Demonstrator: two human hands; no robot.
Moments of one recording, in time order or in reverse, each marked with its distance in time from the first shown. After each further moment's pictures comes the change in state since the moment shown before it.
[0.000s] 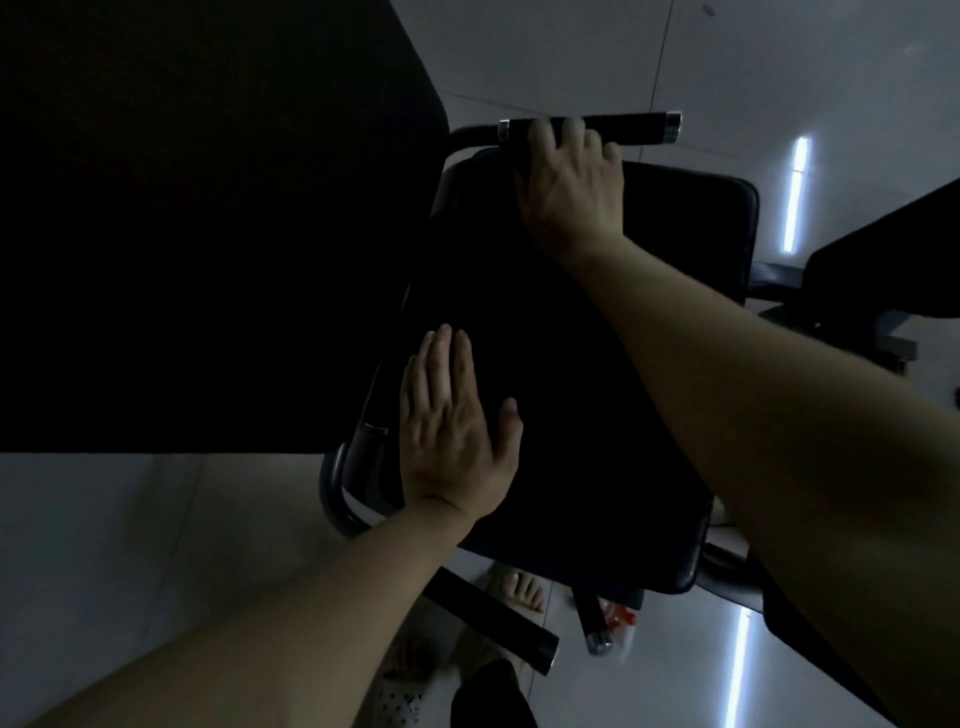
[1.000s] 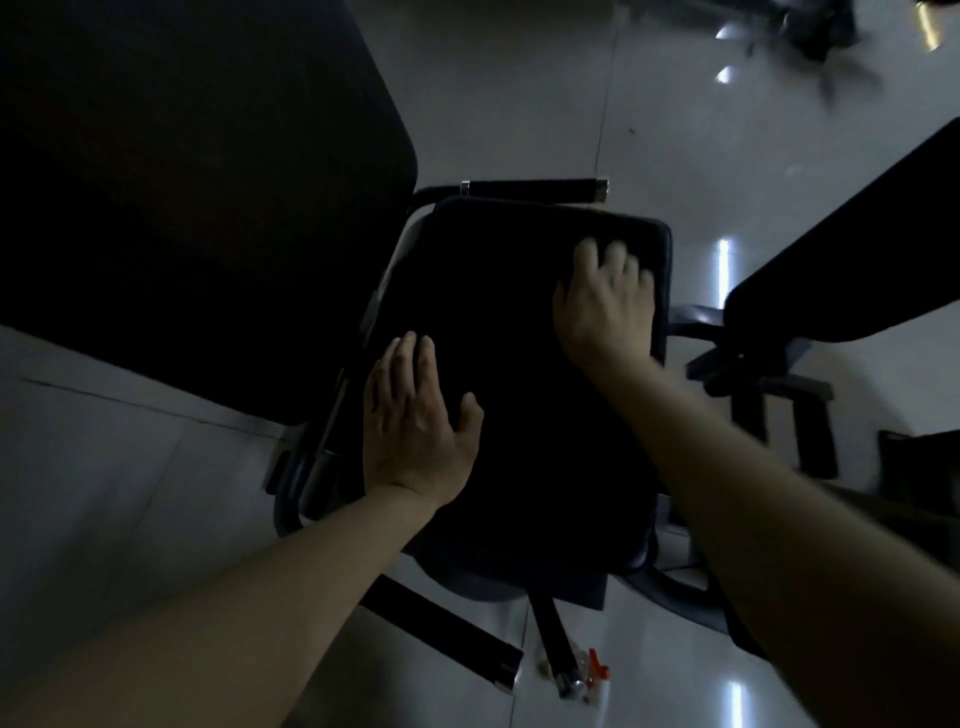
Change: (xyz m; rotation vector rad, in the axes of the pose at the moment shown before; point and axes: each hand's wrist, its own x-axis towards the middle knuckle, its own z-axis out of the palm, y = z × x) left_hand 0.001 -0.002 0.002 -0.100 0.036 0.011; right_hand -0.123 0.056 -0.023 0.018 0.092 0.122
